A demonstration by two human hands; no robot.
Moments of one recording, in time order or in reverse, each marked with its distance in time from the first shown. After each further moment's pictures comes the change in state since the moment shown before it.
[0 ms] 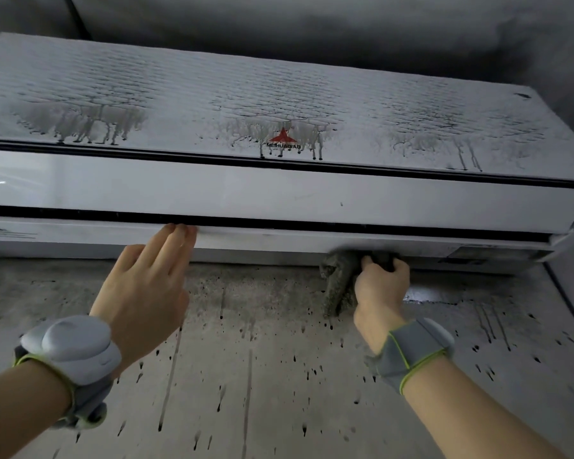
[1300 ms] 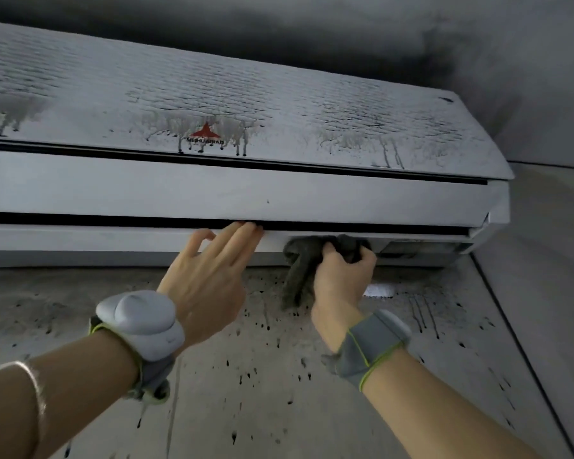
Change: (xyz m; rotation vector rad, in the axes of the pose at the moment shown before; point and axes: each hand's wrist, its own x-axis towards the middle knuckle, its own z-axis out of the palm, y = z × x) left_hand 0.061 0.119 -0.025 -0.059 0.141 0.232; right_hand 0.020 -0.017 -0.027 0.082 0.040 -0.033
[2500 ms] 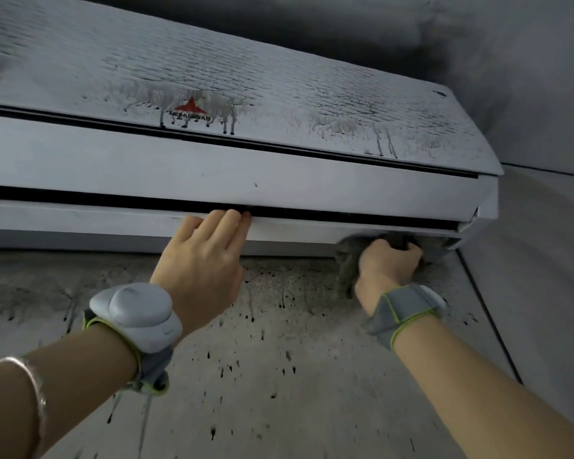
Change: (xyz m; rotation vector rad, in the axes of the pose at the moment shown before) left_hand 0.007 0.012 0.010 -0.102 0.137 -0.119; right_hand 0.055 -0.019 -0.029 -0.113 0.315 -0.133
